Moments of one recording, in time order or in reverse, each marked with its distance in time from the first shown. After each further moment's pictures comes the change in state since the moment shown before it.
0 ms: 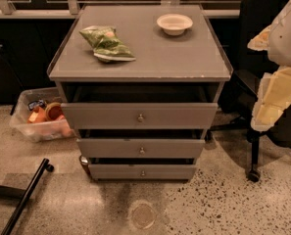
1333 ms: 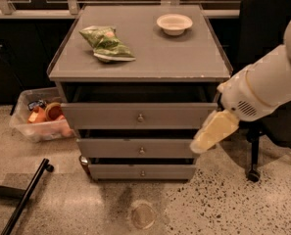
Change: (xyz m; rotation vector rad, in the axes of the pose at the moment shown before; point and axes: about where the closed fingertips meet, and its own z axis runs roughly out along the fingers) arm -0.035 0.022 0.115 -0.041 -0.237 0.300
